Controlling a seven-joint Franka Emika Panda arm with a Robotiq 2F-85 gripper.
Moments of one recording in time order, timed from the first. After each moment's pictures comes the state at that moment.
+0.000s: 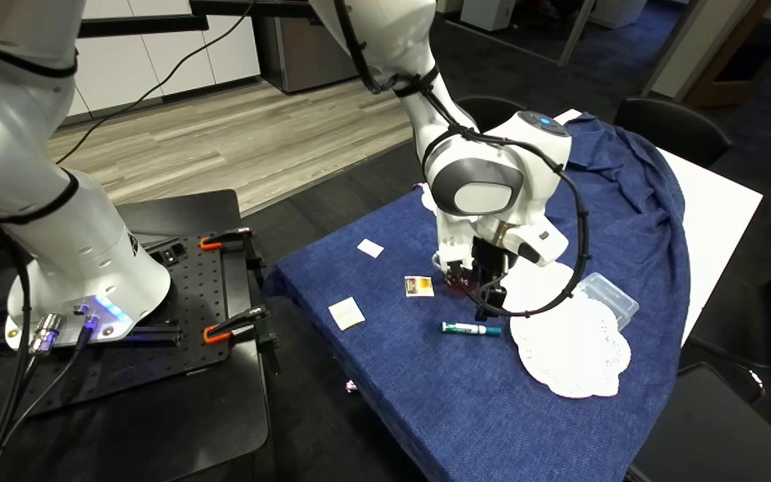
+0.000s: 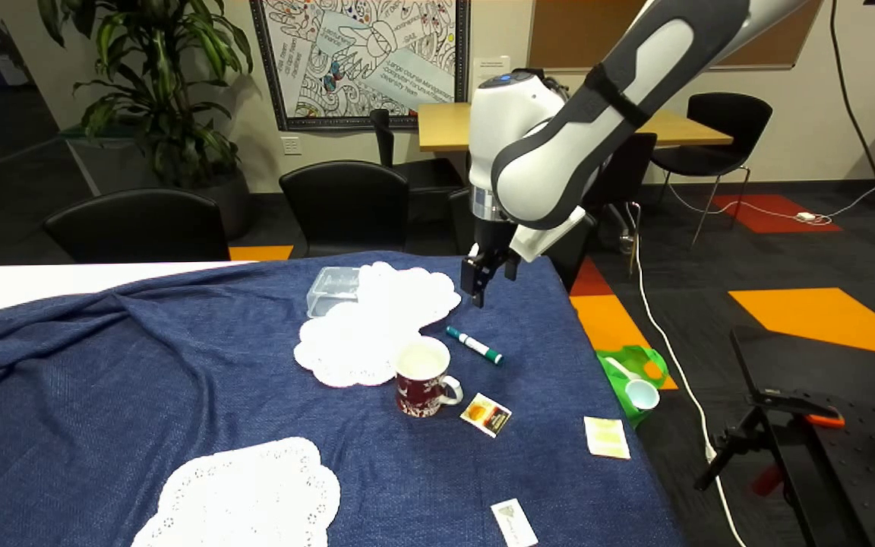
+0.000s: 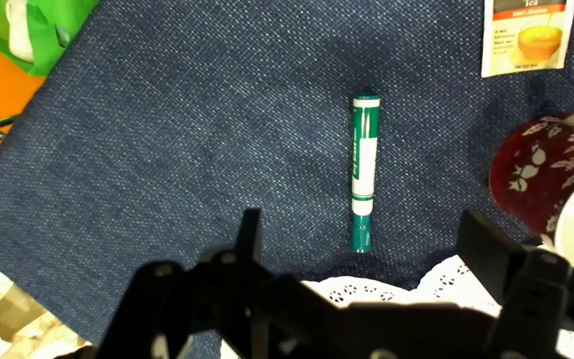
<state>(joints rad) -0.17 0.63 -0.17 -1.92 -0.01 2.57 0.14</state>
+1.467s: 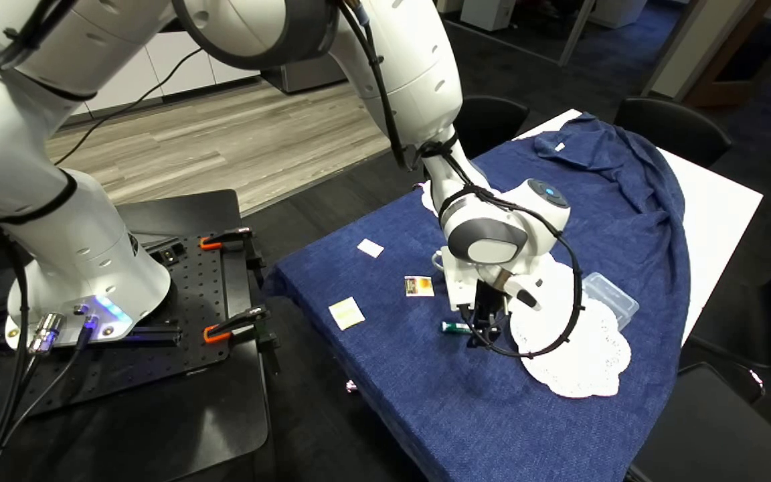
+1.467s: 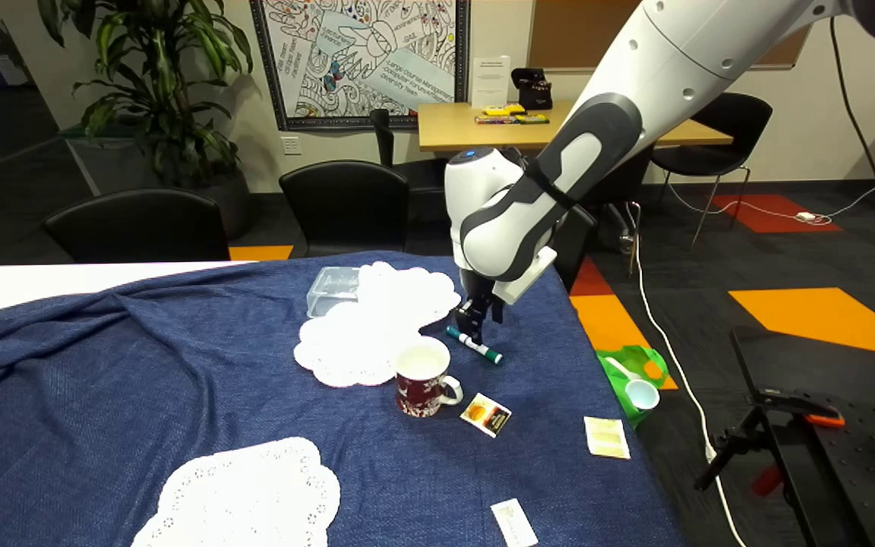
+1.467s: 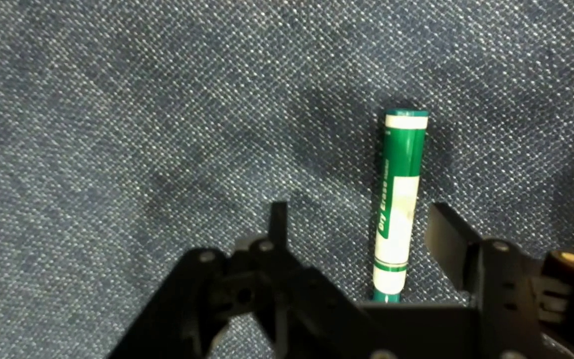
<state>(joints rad) -0.21 0.92 -0.14 -1.66 0.02 2.49 0.06</state>
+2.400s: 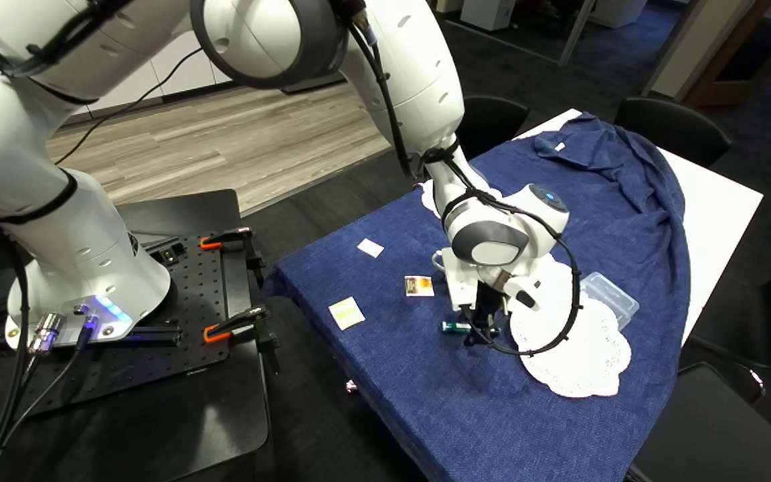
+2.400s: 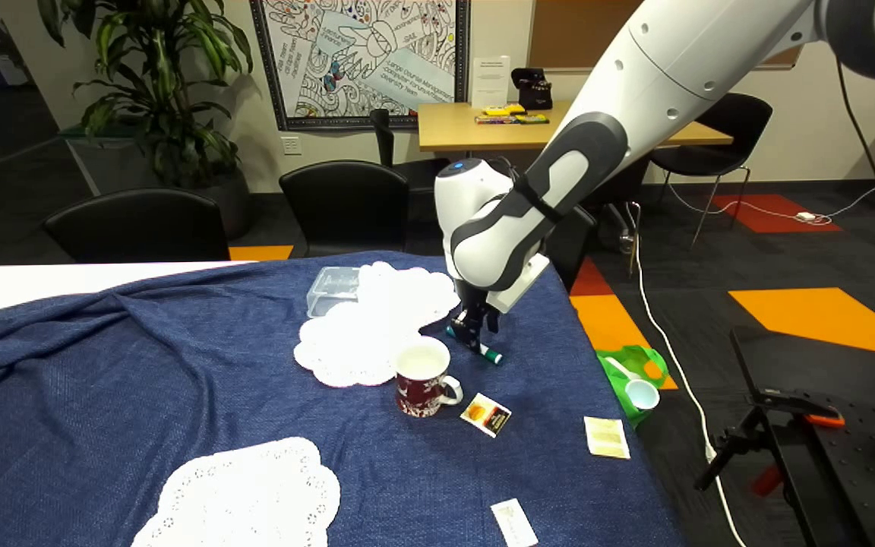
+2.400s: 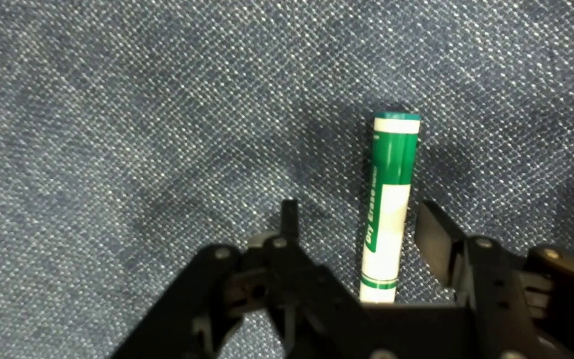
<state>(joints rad) -0.20 0.98 -0.14 -1.59 0.02 2.44 0.06</state>
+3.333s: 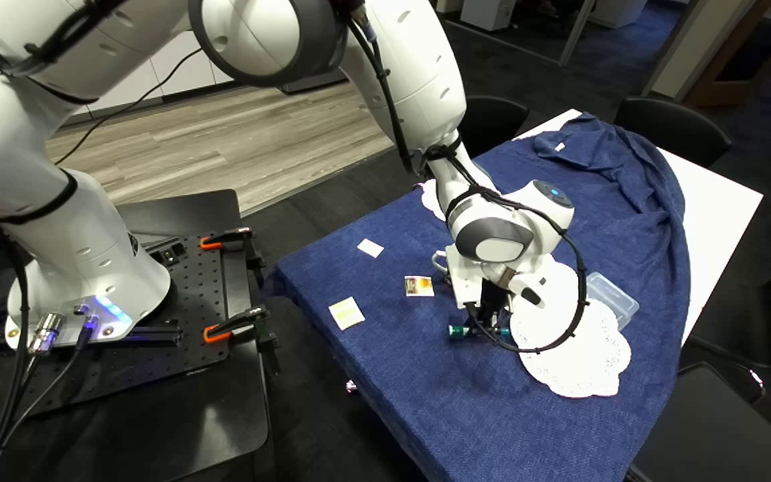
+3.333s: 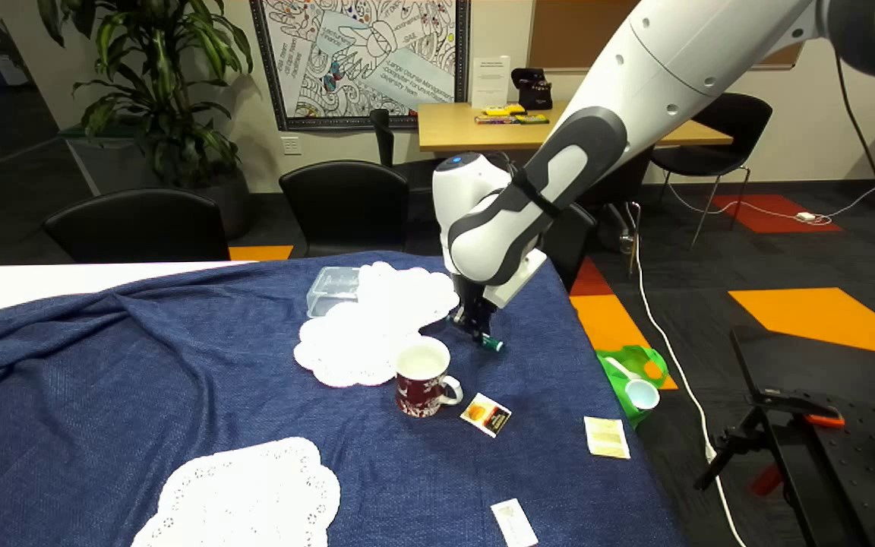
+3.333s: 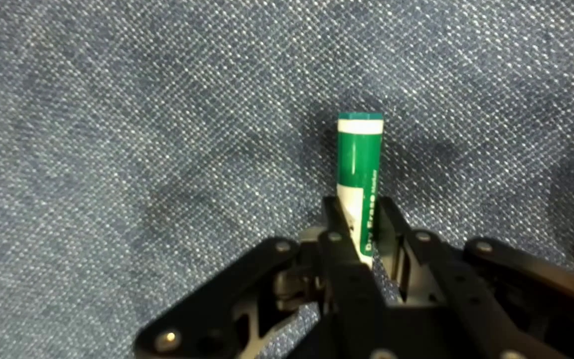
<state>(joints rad) -0.20 0.97 -0.14 -1.58 0.02 2.44 0.06</state>
